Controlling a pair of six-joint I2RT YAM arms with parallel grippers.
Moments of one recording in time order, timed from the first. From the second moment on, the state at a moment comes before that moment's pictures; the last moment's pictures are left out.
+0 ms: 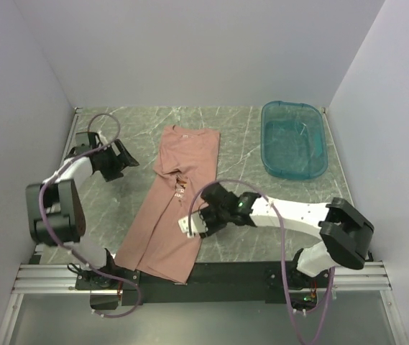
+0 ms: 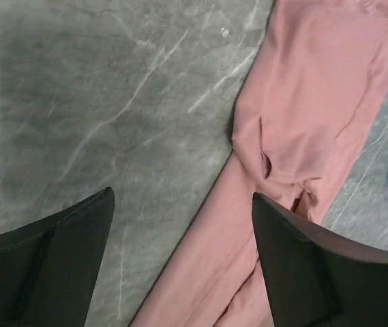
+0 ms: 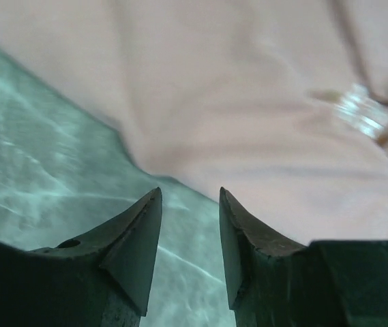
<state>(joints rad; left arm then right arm) 0.17 1.54 0.94 -0.29 0.44 -0.44 1.04 1.48 0.82 -0.35 -0.23 -1.01</state>
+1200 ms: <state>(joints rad) -0.10 2.50 2.17 -0.73 0.41 -0.34 0.25 1.15 1.04 -0.40 -0.81 -0.48</state>
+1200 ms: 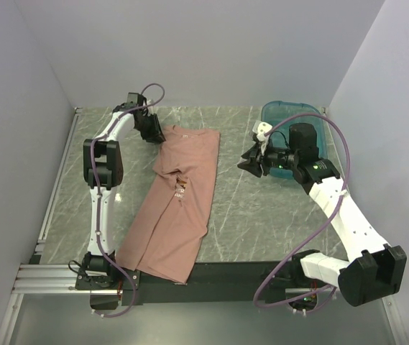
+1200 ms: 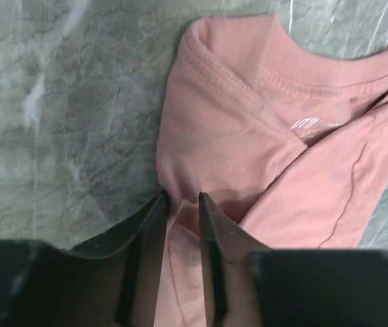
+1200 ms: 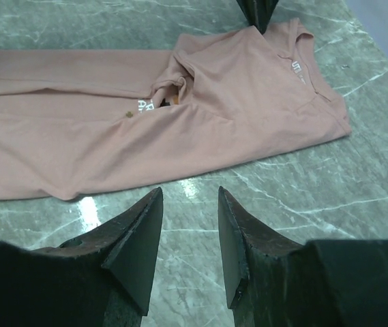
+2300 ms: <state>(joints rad) 0.10 2.55 2.23 -0.47 0.30 -0.63 0.22 1.27 1.03 -0.40 -0.81 -0.48</state>
